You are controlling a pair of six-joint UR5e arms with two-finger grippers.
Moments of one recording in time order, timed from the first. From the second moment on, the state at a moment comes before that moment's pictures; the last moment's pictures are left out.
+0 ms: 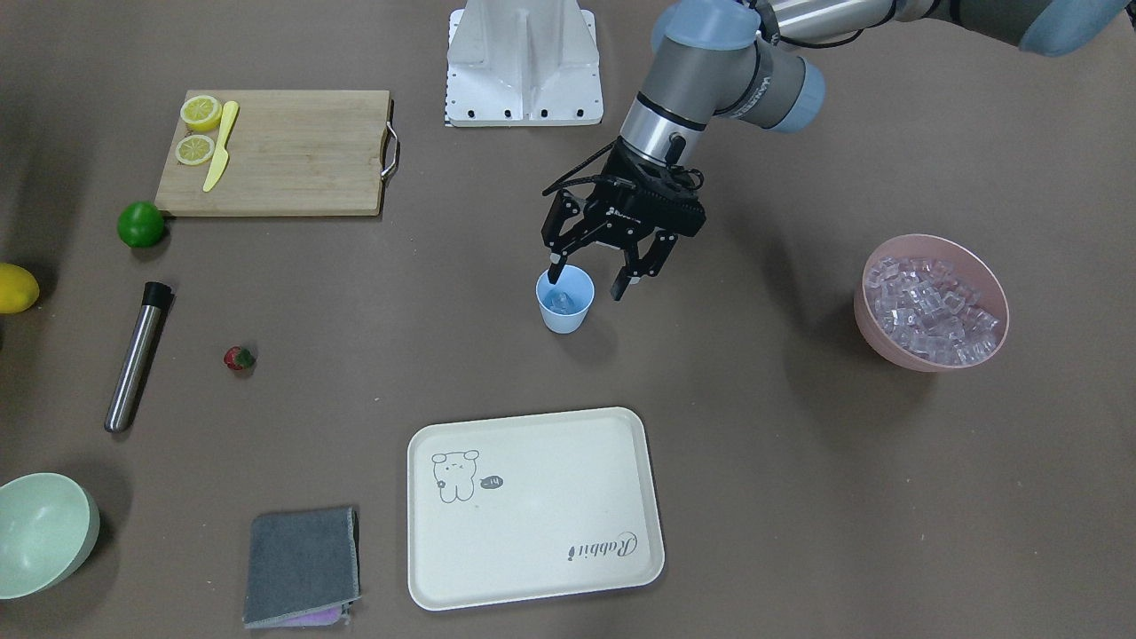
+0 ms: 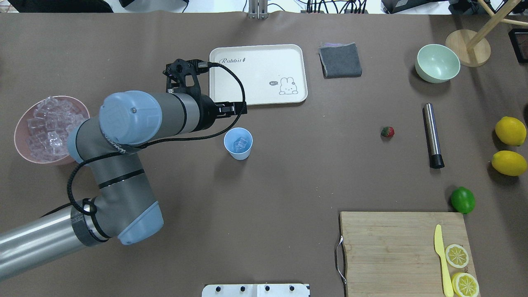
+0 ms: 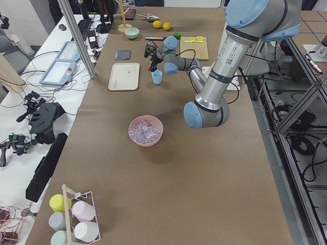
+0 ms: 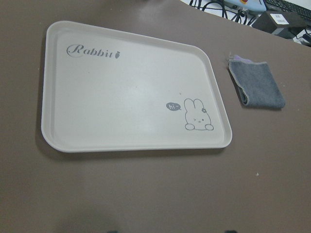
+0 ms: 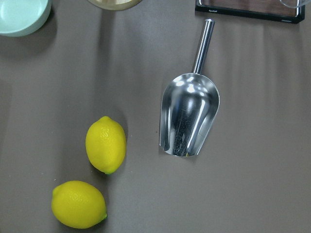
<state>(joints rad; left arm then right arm) -0.58 -2.14 -1.77 -2.08 -1.59 -1.25 1.66 -1.62 1.79 -1.68 2.28 -0.11</state>
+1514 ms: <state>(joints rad) -1.07 -1.80 -1.99 -1.91 -2.04 -0.84 0.96 -1.40 1.74 -1.21 2.16 0.58</state>
